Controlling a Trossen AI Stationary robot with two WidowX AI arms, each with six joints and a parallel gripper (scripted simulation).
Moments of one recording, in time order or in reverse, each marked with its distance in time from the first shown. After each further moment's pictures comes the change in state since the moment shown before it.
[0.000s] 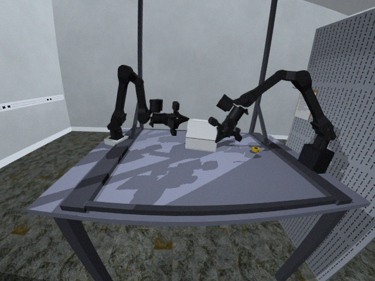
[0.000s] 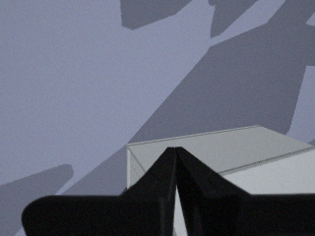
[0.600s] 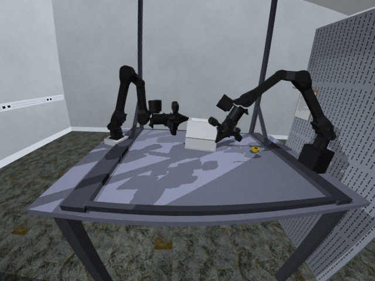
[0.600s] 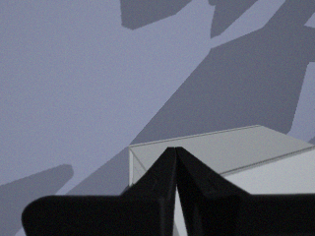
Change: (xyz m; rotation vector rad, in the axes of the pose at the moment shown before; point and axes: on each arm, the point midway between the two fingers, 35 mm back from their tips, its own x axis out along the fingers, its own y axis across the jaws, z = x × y) left arm 0.000 0.000 0.000 0.000 0.000 0.000; right arm -0.003 0.002 -0.001 0.117 0.020 0.035
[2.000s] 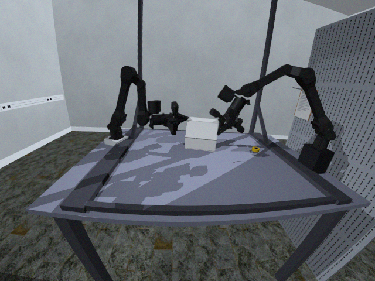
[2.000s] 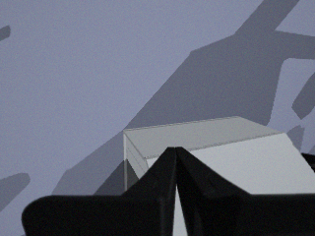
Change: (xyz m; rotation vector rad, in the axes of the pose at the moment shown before) left arm -0.040 -0.017 0.000 0.001 -0.003 0.016; right arm -0.002 0.002 -0.001 0.083 0.018 0.026
